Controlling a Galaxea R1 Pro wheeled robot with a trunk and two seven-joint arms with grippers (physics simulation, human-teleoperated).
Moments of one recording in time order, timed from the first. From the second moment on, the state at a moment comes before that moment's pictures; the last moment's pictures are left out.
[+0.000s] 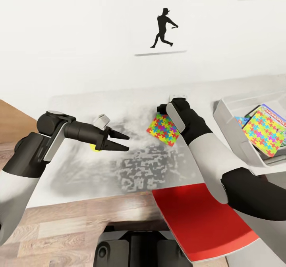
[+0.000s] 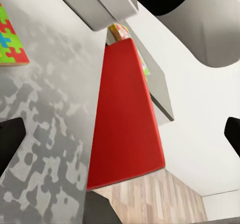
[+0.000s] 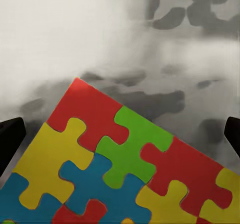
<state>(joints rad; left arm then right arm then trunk) -1.07 0.32 -0.36 -1.45 0.31 1.04 -1.37 -1.38 0.15 0.27 -0.71 -0.40 0.72 -0.46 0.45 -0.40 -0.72</state>
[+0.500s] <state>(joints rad) -1.07 0.32 -0.36 -1.45 0.31 1.04 -1.37 -1.38 0.15 0.27 -0.72 -0.38 0.73 -0.46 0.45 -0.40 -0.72</state>
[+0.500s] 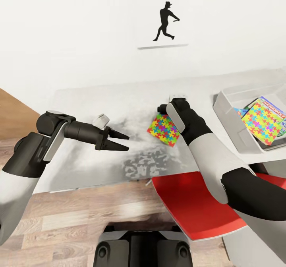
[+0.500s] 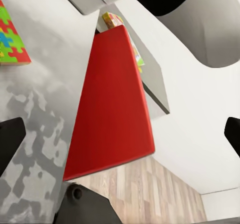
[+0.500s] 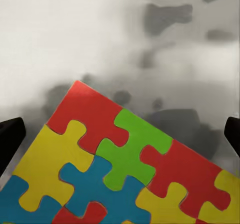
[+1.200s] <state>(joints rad) -1.07 0.32 -0.36 -1.45 0.31 1.04 -1.37 -1.38 0.15 0.27 -0.72 -0.38 0.73 -0.46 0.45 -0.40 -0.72</state>
